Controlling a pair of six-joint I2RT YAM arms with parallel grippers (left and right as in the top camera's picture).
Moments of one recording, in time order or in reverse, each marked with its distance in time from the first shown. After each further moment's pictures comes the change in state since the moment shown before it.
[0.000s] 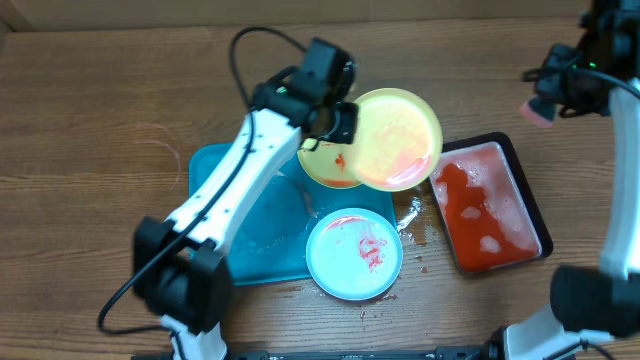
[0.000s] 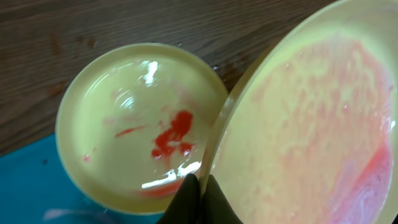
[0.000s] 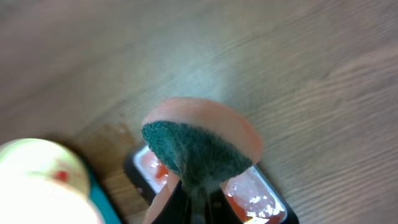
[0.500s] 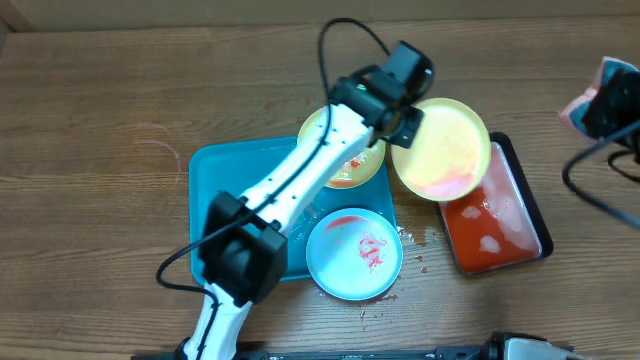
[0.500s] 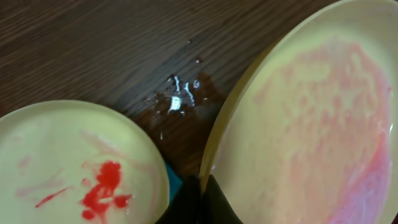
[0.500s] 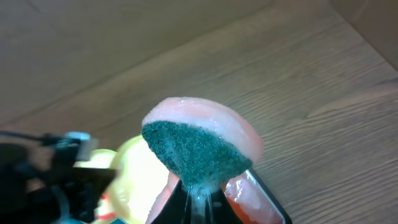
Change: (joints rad) left arm -0.211 0.282 0.347 -0.056 -0.094 0.050; right arm 0.000 -0.391 0.025 -0.023 -0.023 -0.007
